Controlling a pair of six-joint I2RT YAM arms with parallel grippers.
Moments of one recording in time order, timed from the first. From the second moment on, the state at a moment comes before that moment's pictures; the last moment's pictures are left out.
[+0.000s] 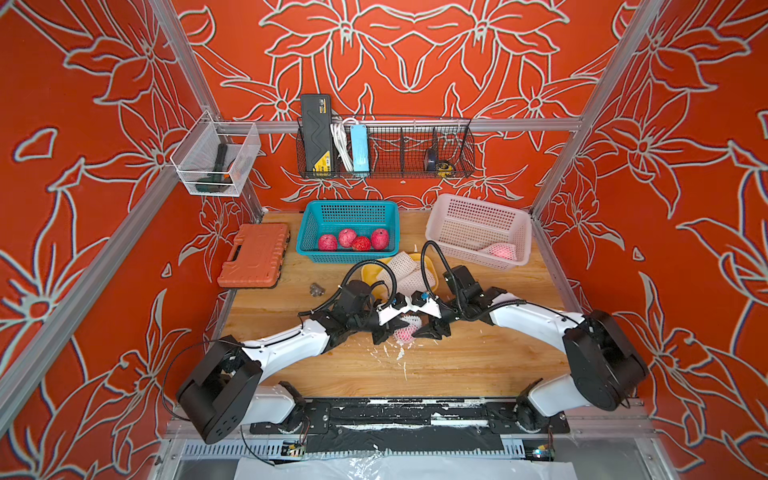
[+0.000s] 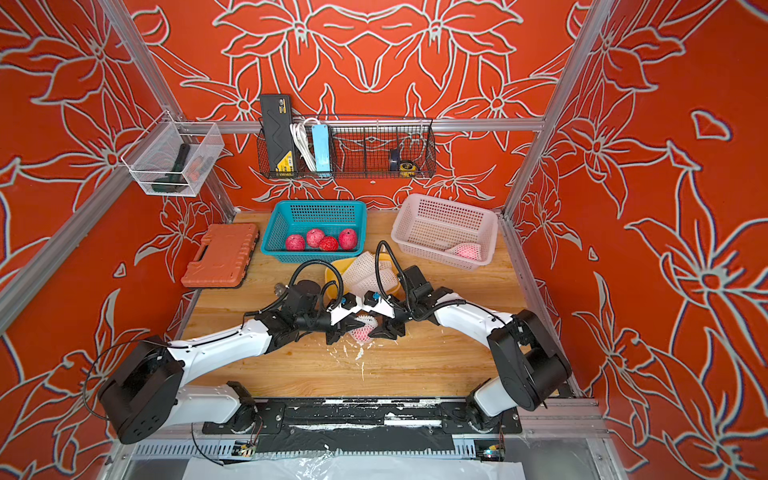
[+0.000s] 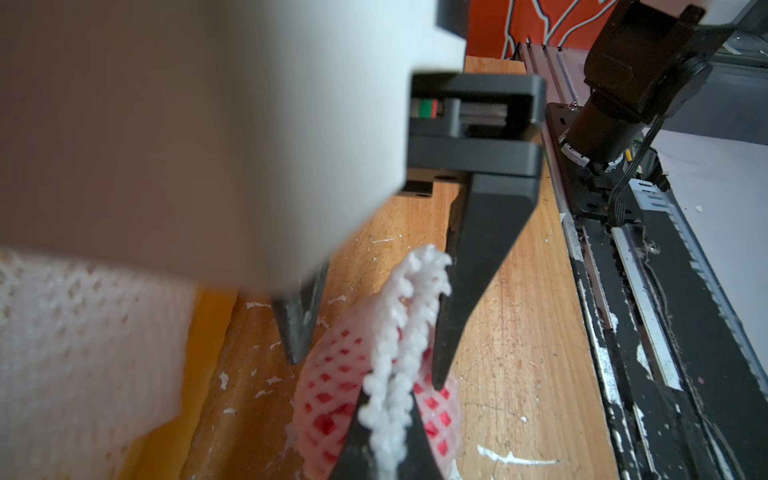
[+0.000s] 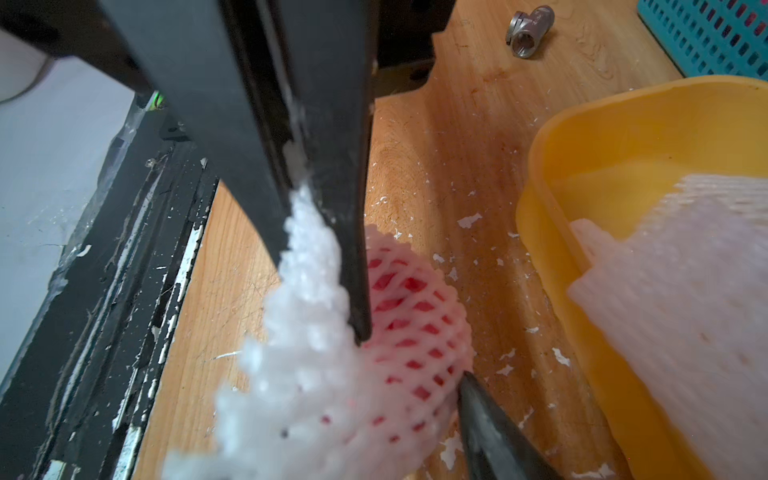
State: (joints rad) left arm -0.56 1.21 0.43 0.29 0.57 0.21; right arm 0.66 1.55 0.92 -0.31 -0.83 -0.70
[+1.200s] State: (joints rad) left arm -0.57 1.30 0.54 0.11 0.55 0.30; right arm 0.62 1.57 0.89 -0.29 -0.82 -0.67
